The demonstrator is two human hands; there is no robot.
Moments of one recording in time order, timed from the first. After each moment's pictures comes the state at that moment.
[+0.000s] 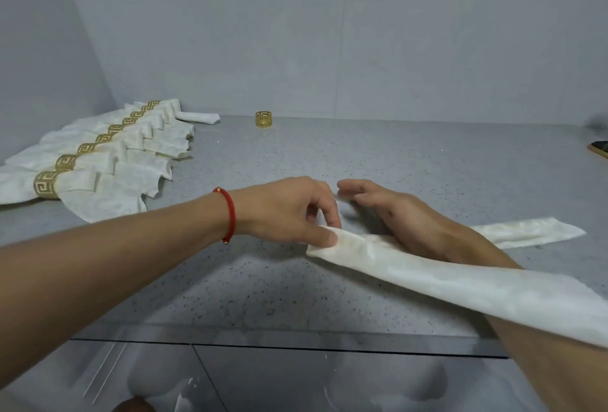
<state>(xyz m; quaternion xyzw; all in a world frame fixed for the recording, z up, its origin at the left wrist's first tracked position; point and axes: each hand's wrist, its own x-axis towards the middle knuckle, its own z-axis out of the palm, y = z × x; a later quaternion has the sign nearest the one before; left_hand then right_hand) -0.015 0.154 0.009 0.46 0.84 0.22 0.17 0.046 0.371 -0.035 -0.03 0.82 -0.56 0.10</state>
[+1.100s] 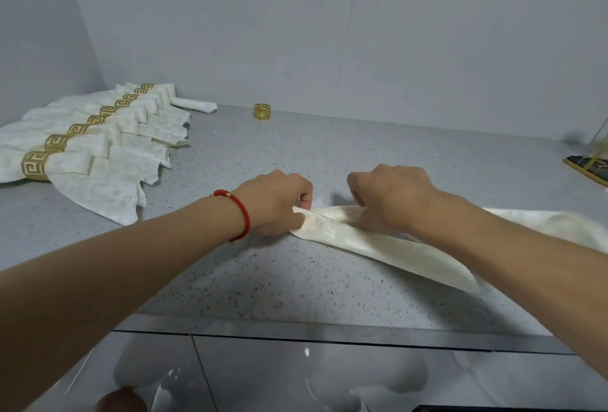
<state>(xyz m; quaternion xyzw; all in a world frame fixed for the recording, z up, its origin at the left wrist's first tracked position) -0.042 0.142 -0.020 0.35 0.92 0.13 0.07 0.035 0.326 0.016 0.01 0.99 0.16 0.02</state>
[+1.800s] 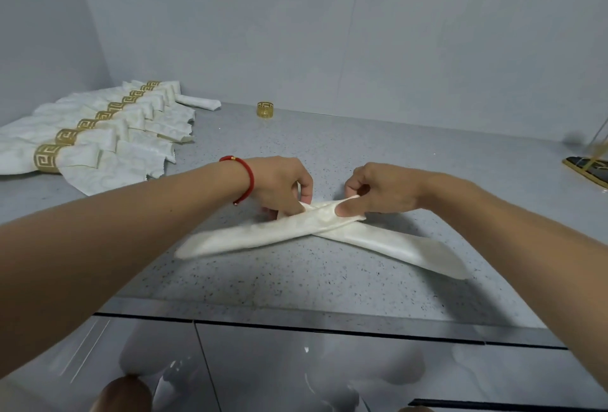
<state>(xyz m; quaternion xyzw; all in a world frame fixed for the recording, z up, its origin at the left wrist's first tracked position) -0.054 0.144 0.008 0.36 0.90 0.14 0.20 0.008 0.362 0.013 -0.08 0.97 -0.18 0.15</state>
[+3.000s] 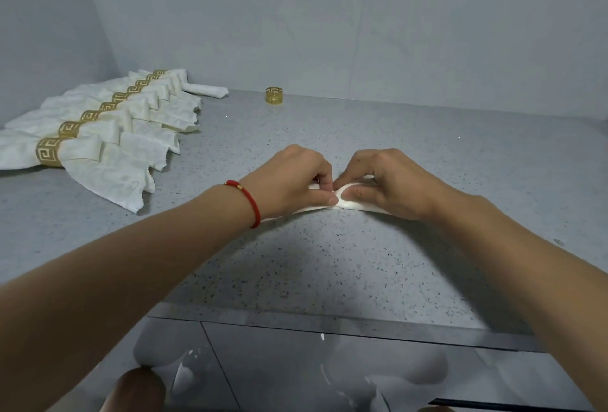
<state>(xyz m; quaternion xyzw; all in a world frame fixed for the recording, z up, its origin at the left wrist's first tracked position) -0.047 0.153 -0.025 0.42 0.89 0.20 -0.04 0.000 0.366 -0.027 -0.23 0.95 -0.18 -0.08</state>
